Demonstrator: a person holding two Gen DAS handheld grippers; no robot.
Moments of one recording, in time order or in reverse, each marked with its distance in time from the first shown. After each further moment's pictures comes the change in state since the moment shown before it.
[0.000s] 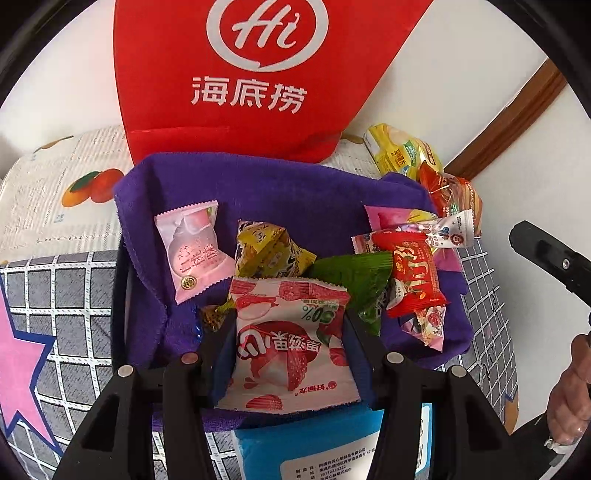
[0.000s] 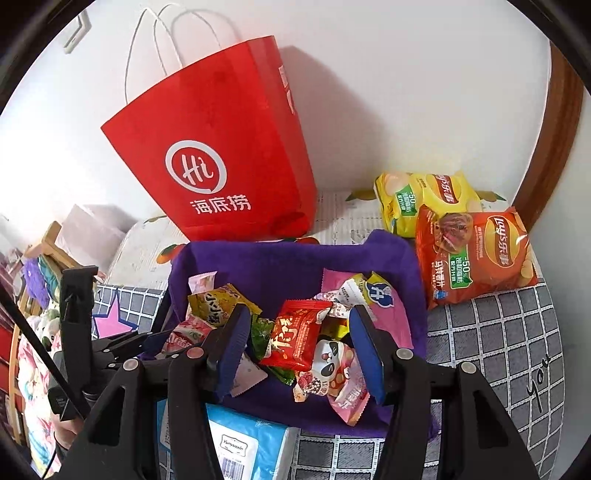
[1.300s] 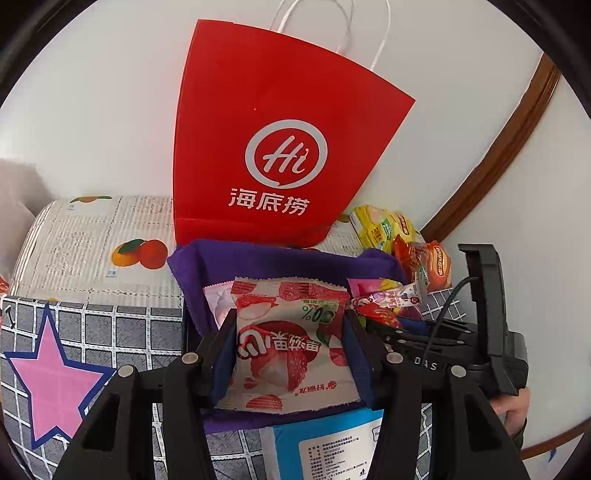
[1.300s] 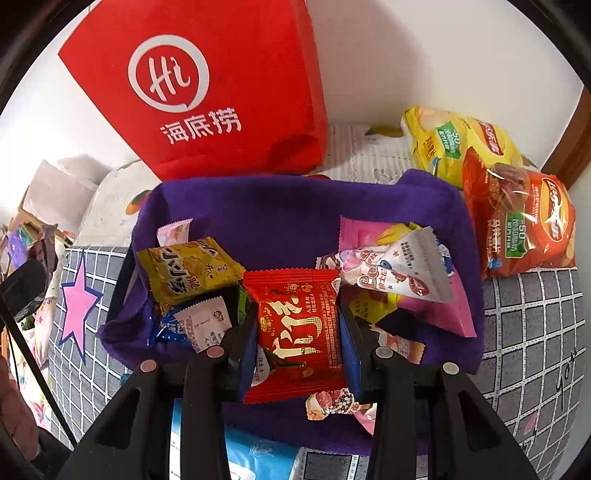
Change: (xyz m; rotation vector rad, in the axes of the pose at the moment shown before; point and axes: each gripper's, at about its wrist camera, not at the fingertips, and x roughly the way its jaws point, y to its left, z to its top) left arm -0.090 0.021 0.008 -0.008 -0.243 -0.039; right arm 0.087 0.015 -0.016 -0.032 0.201 -0.044
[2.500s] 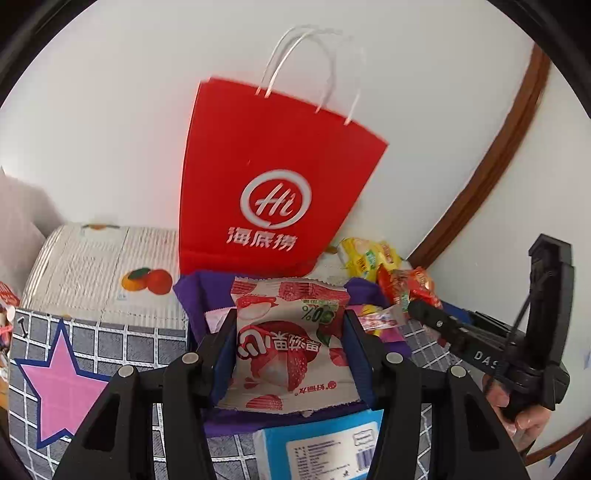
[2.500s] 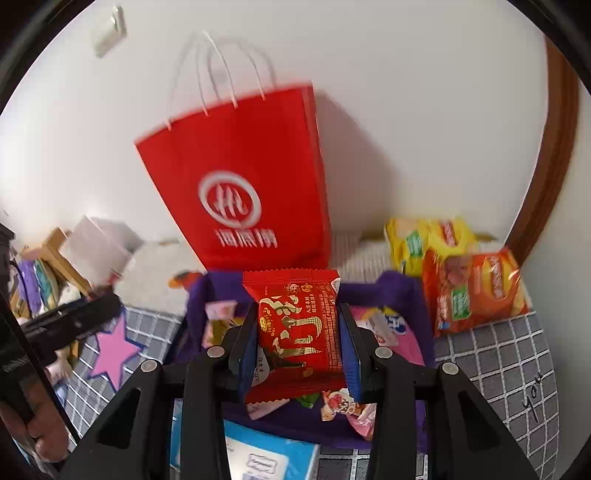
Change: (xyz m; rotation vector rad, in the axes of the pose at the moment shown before) left arm -0.038 -0.007 0.005 -0.005 -0.104 -0.006; right arm -0.105 0.015 -0.008 -0.011 -0.321 -0.001
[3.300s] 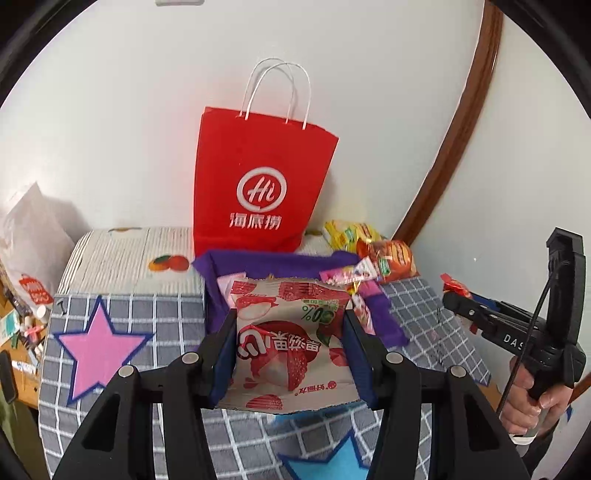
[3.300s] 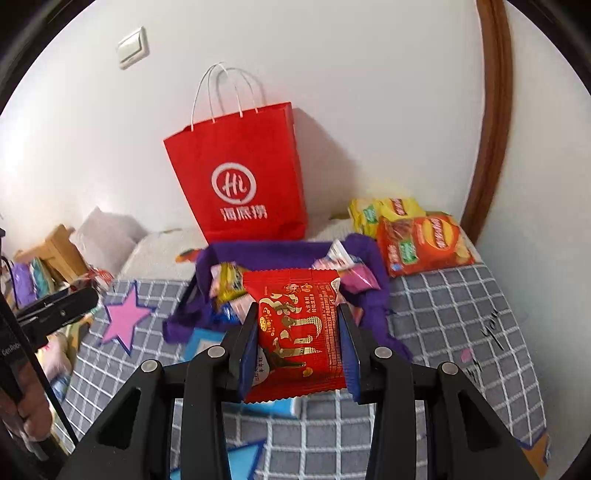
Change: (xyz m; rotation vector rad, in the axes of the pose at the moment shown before) left arm -0.099 -0.025 -0.060 0.112 -0.054 0.014; right arm -0.113 0.004 -0.079 0.037 -0.085 -0.060
